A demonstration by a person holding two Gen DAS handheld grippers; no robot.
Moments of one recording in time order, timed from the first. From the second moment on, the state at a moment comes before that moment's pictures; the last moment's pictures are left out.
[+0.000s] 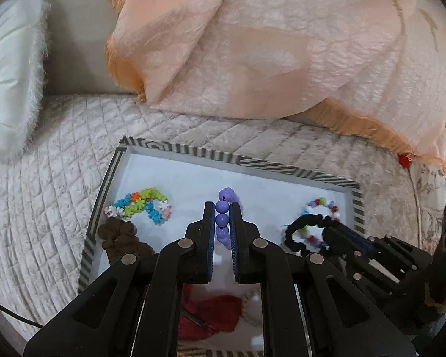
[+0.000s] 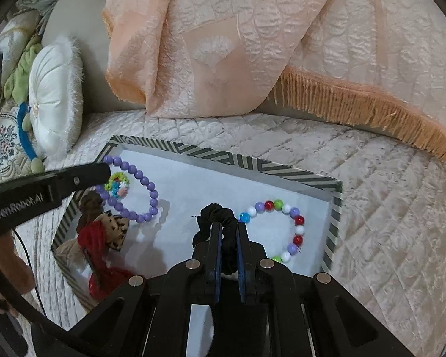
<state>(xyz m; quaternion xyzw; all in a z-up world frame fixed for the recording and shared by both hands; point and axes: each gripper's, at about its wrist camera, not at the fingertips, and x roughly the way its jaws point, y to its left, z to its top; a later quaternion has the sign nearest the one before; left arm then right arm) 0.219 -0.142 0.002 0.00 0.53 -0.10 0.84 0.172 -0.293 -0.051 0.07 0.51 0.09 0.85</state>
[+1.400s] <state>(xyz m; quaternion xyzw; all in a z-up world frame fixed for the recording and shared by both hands) 0.182 -0.087 -0.015 0.00 0.54 -0.05 0.84 0.144 -0.274 -0.054 0.09 0.52 0.08 0.85</state>
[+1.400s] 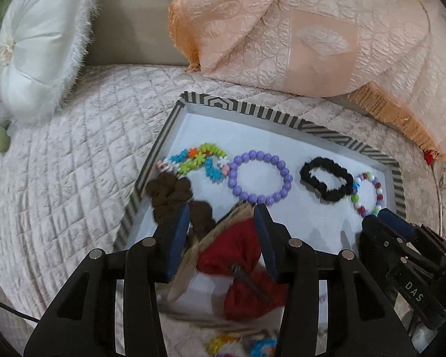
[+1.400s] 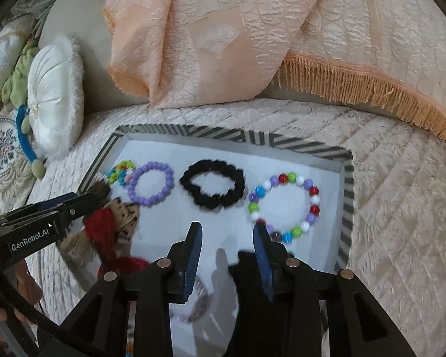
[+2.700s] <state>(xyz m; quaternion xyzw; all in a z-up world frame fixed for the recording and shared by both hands) 0.016 -0.011 -0.001 -0.01 0.53 -0.06 0.85 -0.005 -0.207 -0.048 0.03 0.55 0.11 0.83</state>
